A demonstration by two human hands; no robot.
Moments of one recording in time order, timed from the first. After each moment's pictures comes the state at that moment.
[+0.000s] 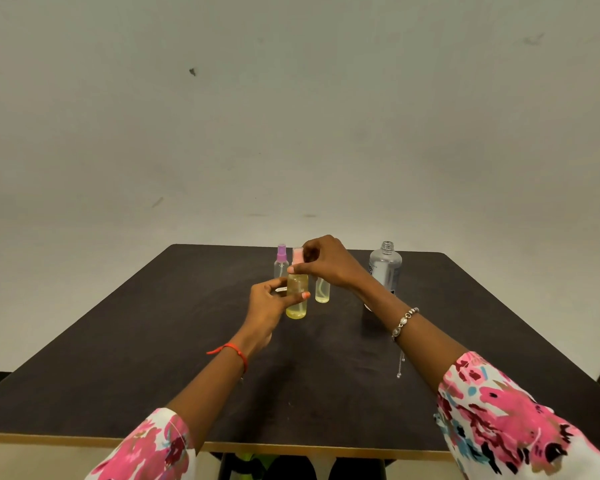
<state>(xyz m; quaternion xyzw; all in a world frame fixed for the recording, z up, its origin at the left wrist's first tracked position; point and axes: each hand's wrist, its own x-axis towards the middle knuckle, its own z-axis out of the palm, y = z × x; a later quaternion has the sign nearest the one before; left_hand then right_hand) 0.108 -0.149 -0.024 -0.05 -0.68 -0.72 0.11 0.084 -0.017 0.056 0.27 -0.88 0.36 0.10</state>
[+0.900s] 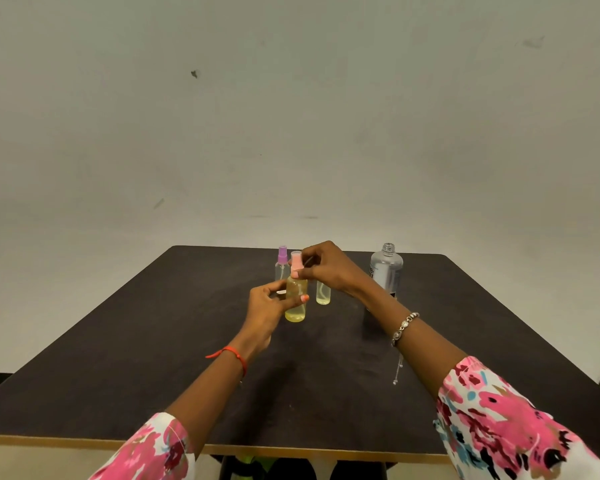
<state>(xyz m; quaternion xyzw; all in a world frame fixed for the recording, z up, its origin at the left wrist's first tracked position) 0.110 -0.152 -0.024 -0.05 -0.67 -0.73 0.10 0.078 -0.016 0.048 0.28 -0.87 0.41 0.05</state>
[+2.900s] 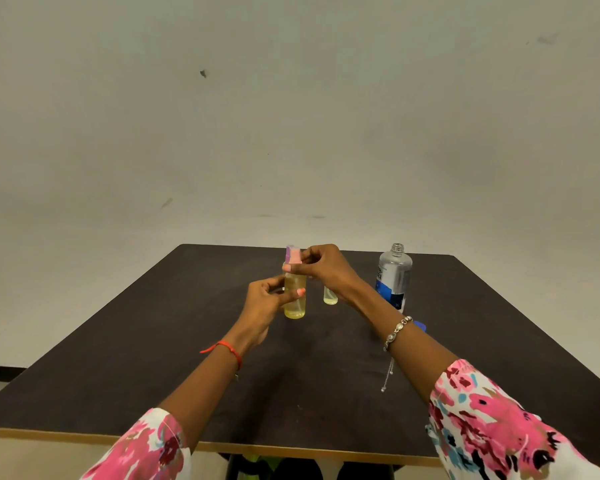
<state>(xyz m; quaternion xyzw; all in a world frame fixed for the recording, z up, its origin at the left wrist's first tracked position) 0.115 -0.170 -0.015 -0.07 -0.66 -0.74 0.08 0.075 -0.036 0.037 0.20 -0.81 0.55 0.03</state>
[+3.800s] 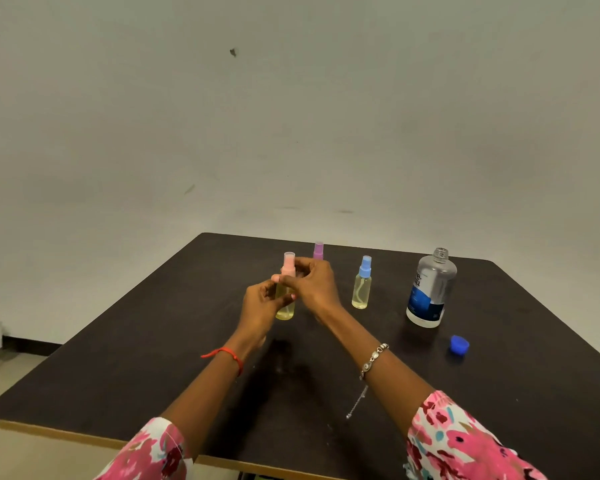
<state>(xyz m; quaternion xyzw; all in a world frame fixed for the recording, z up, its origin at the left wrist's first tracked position) 0.093 -0.213 -0.040 -0.03 -0.67 -0.73 0.17 0.064 -0.117 -0.004 0.15 -0.77 0.61 0.07</state>
